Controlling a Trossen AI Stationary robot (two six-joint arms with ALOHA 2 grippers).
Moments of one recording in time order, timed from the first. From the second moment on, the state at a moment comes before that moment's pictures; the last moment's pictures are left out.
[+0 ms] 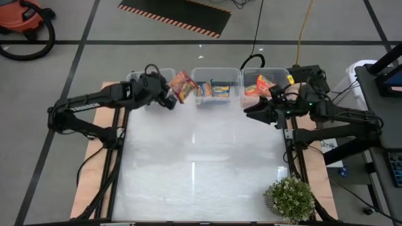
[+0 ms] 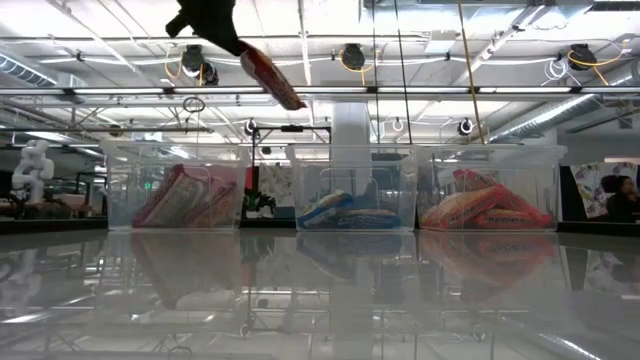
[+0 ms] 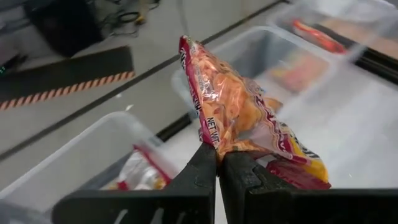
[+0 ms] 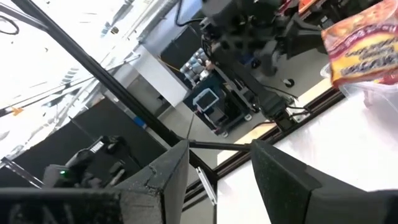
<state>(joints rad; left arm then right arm) 0.21 1.23 1.32 -0.76 -0.55 -0.36 -0.12 0.79 0.93 -0.12 -0.24 0.77</state>
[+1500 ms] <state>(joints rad) 0.63 1.23 1.13 -0.92 -0.25 -0.93 -0.36 0.80 0.92 -0.19 -0.11 0.71</state>
